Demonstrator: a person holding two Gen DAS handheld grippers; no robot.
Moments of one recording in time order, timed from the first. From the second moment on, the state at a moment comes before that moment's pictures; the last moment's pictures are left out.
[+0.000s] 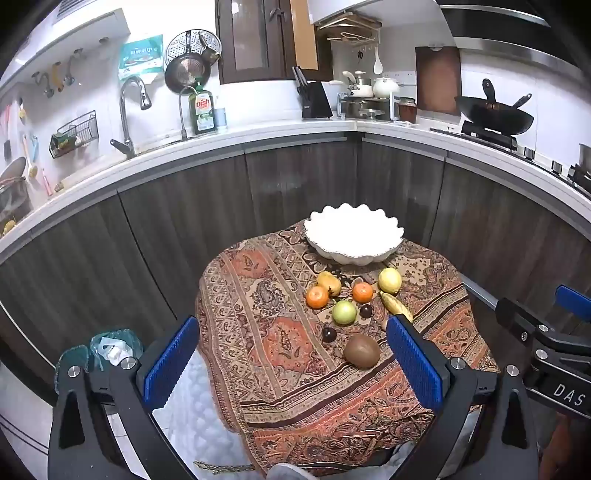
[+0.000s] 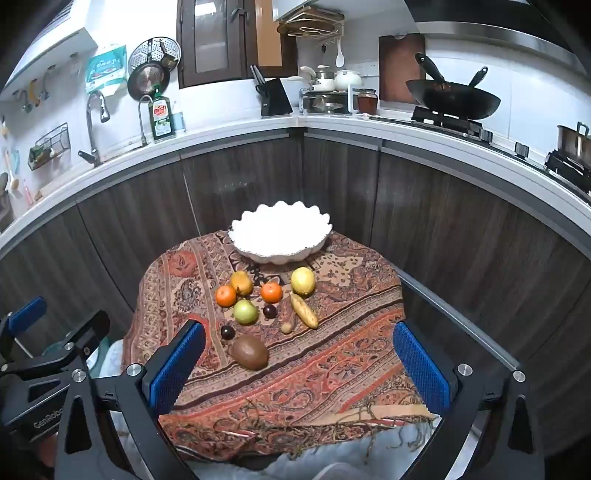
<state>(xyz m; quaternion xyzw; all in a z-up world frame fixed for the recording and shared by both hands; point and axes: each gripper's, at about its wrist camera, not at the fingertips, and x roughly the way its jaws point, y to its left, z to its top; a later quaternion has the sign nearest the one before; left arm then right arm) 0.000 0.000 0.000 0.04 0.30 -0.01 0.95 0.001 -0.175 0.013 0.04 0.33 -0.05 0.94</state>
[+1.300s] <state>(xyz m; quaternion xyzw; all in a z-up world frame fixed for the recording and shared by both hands) -0.001 -0.001 -0.006 0.04 0.30 -0.02 0.95 0.000 -0.174 0.010 0.04 0.33 -0.05 0.94</state>
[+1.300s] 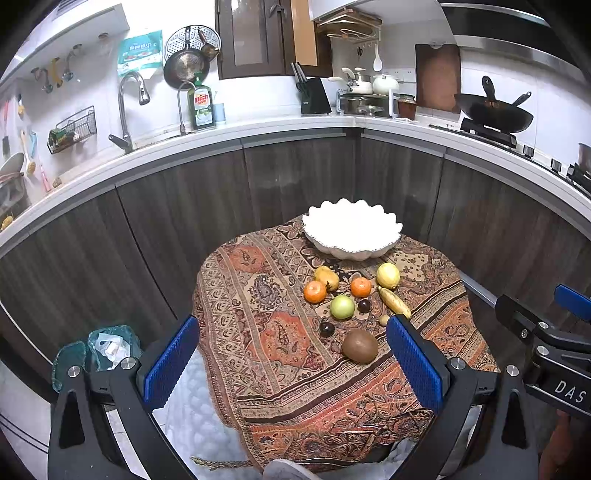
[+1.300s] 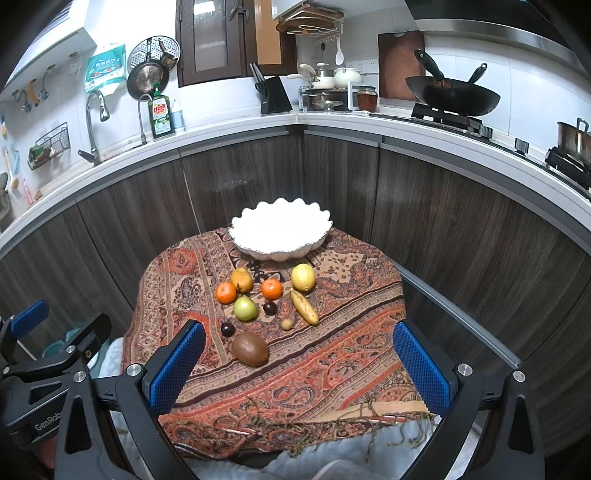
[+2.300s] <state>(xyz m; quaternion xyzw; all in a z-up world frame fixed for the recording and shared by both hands) 0.002 -0.004 -0.008 0.04 0.31 -0.02 0.95 0.003 -0.180 0.004 0.05 0.34 -0.05 0.94</state>
